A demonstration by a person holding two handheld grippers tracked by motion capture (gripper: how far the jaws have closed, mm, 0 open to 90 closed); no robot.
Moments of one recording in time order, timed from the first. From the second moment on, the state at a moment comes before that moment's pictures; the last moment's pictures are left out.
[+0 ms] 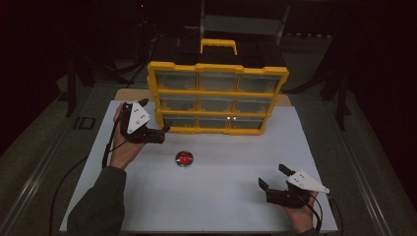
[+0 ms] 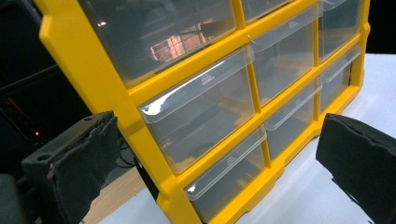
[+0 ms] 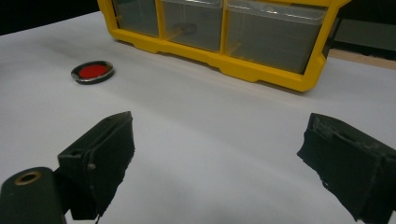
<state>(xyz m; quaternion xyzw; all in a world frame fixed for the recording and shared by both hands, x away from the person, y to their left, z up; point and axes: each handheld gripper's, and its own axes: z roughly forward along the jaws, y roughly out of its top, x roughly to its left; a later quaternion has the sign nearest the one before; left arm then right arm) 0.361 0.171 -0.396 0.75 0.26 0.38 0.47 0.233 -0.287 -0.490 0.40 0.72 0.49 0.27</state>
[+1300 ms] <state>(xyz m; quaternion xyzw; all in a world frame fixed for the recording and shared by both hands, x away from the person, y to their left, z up) 0.393 0.136 -0.384 0.83 0.20 0.42 0.30 0.233 -0.284 -0.492 0.40 0.73 0.49 0.27</state>
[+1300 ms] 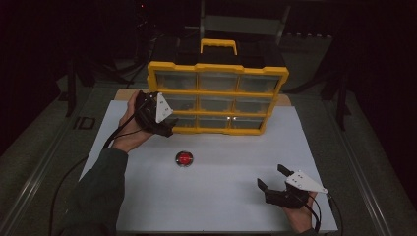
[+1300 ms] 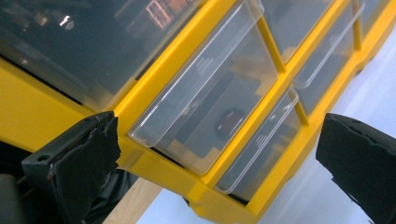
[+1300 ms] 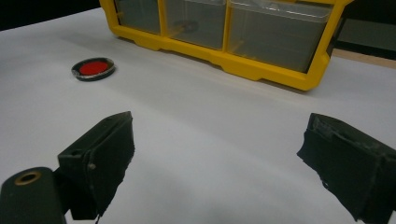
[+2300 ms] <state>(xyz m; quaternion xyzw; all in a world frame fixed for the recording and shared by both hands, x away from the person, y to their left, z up) 0.395 0.096 -0.390 0.83 0.10 0.52 0.16 0.233 -0.284 -0.492 0.40 0.73 0.49 0.27</state>
